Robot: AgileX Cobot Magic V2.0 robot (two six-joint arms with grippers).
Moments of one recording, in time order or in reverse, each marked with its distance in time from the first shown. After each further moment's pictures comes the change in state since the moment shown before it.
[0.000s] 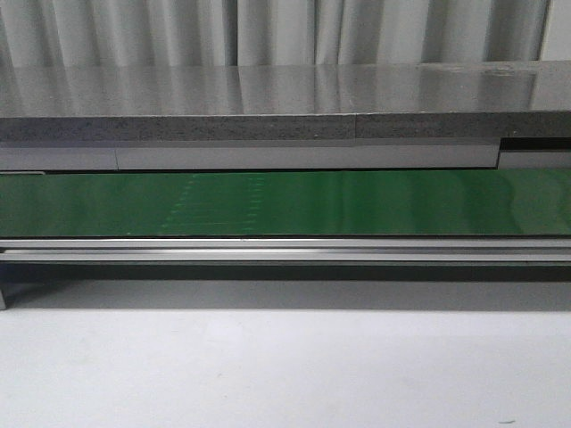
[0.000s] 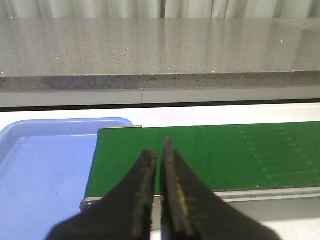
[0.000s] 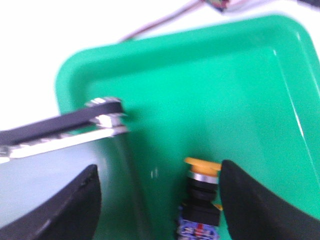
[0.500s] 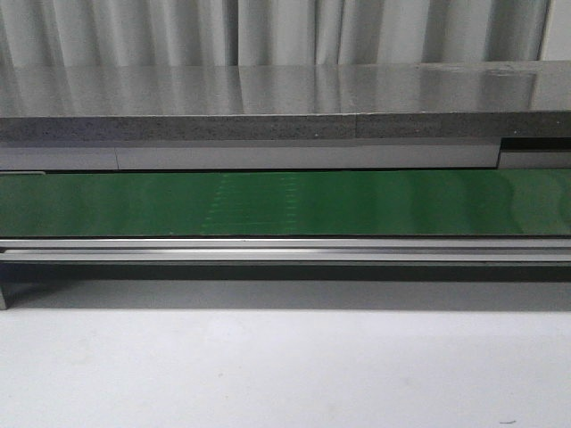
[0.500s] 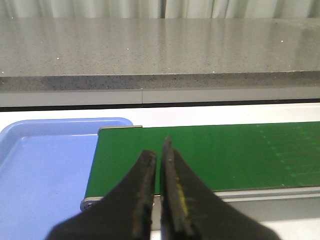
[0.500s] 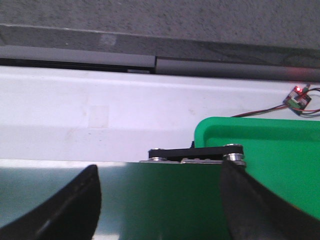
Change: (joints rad) left arm 0.000 0.000 0.000 0.000 0.000 0.000; right arm 0.265 -0.403 0.248 0.026 -0.158 0.001
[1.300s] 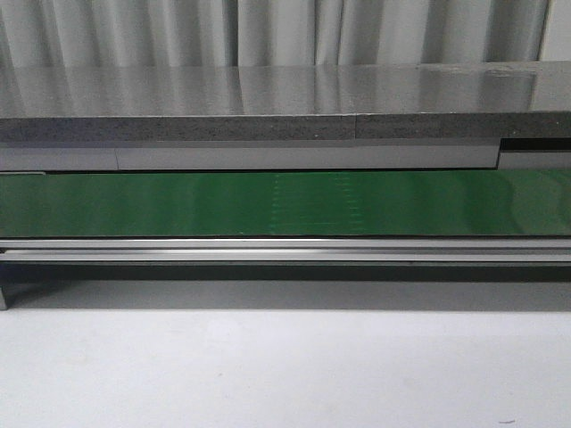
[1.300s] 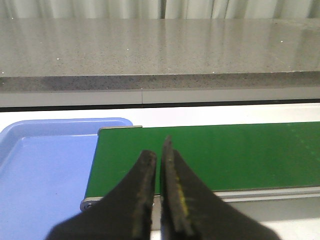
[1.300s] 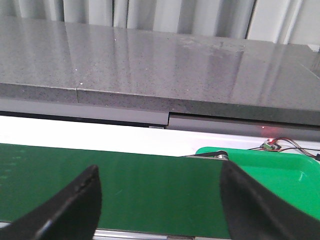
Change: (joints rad) left arm 0.000 0.000 0.000 0.000 0.000 0.000; right arm 0.048 -0.996 0.661 0.001 -0.139 0.002
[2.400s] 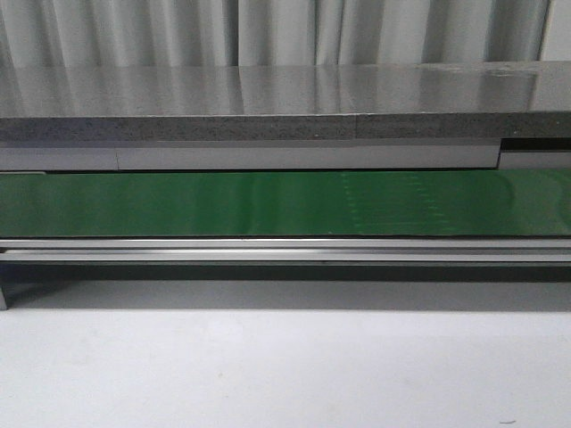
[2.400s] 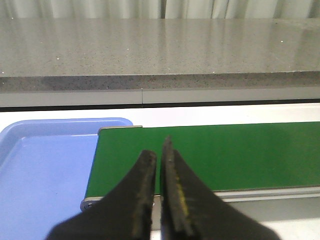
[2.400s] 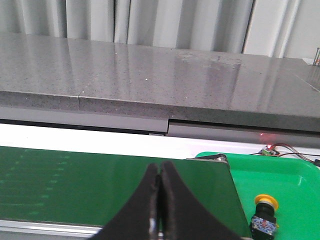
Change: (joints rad) left arm 0.000 0.000 0.000 0.000 0.000 0.000; right arm 0.000 -0.124 0.072 0.000 -0.011 0.002
